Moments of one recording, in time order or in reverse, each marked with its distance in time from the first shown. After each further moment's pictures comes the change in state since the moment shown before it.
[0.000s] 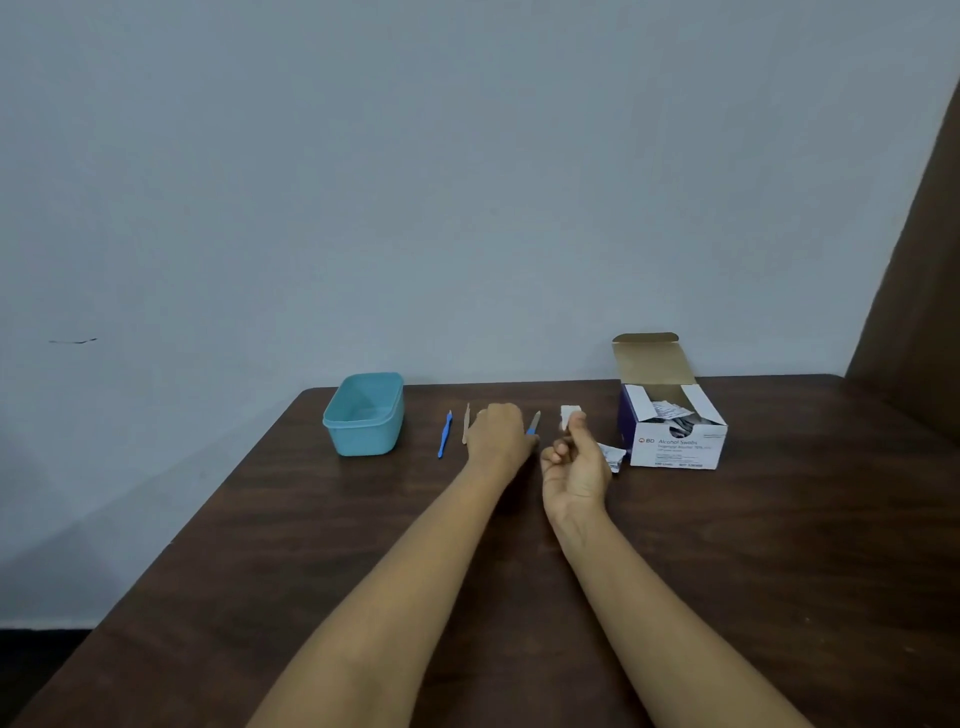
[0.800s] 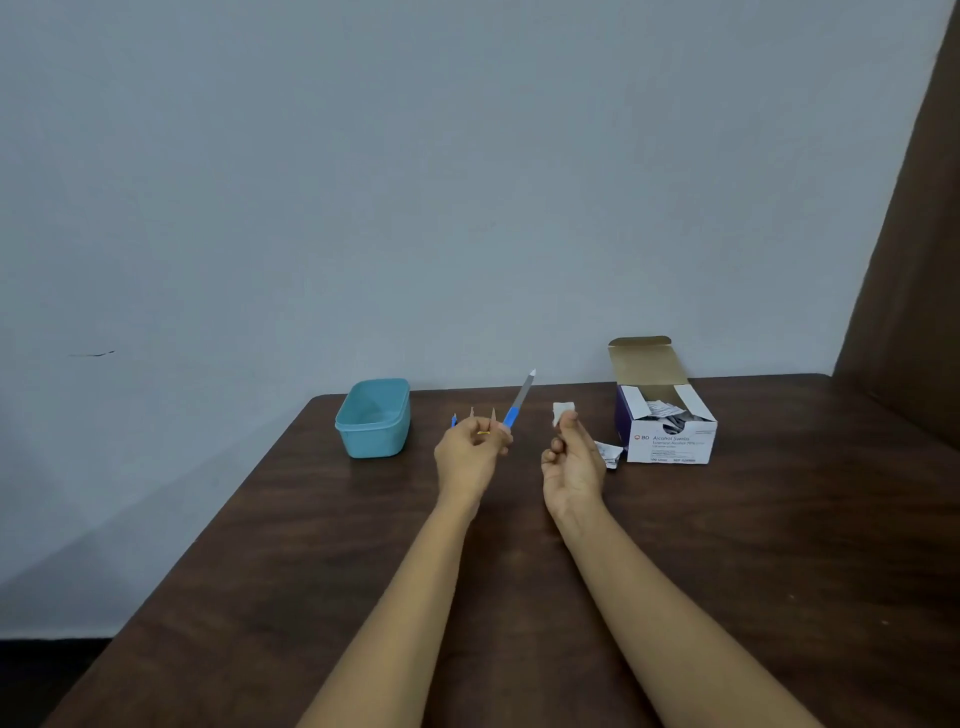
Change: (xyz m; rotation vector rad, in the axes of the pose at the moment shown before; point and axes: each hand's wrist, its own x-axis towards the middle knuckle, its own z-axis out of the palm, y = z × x) left_hand -0.062 -0.028 -0.016 -1.023 0.199 -0.242; right_hand 0.000 0.003 -0.002 -0.165 -0.025 -0.017
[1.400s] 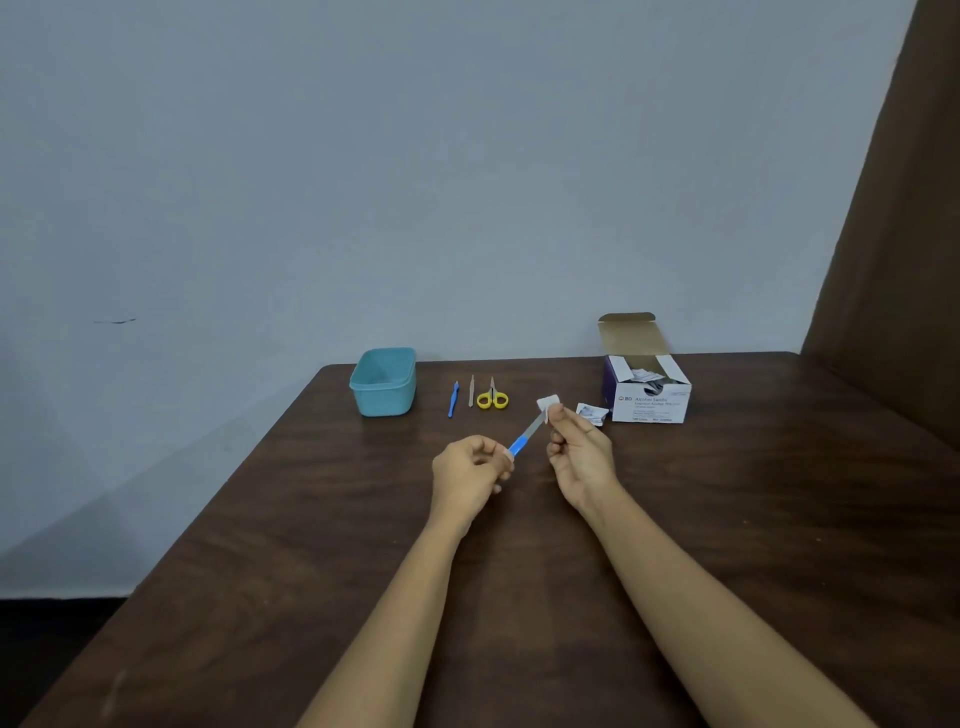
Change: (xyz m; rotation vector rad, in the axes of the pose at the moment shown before) left_hand -0.083 -0.014 -0.035 0.109 -0.138 -0.024; right_hand -0.057 -0.022 -0.033 -0.302 -0.153 0.038
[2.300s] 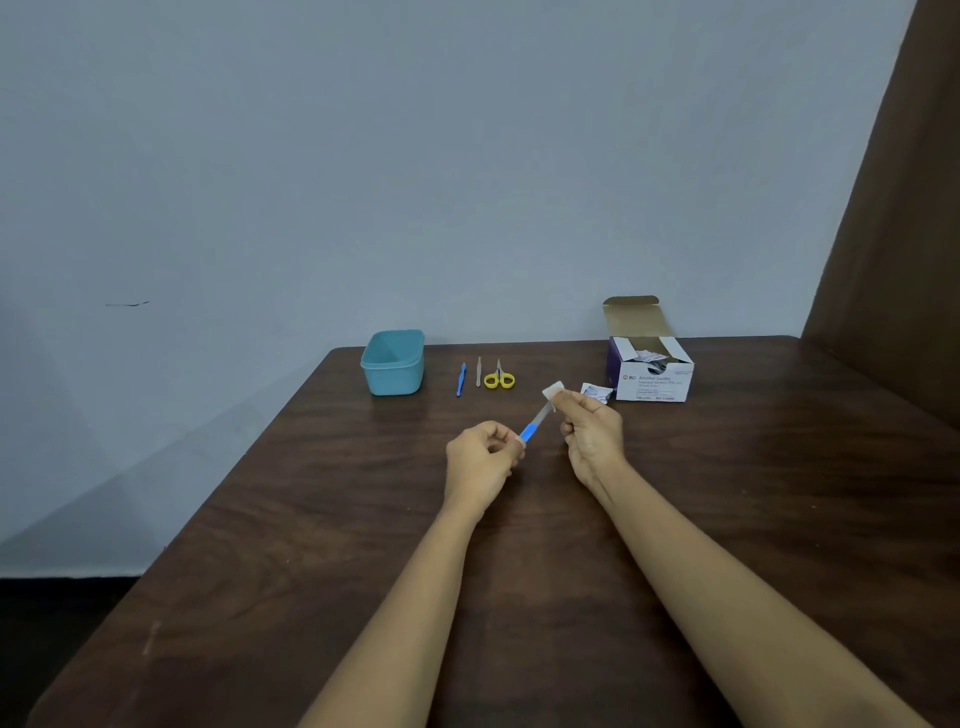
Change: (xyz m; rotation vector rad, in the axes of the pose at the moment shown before) left_hand -0.021 -0.004 0.000 0.093 0.000 0.047; right_hand -0.009 0.002 -0.003 -0.216 0.045 -0.111
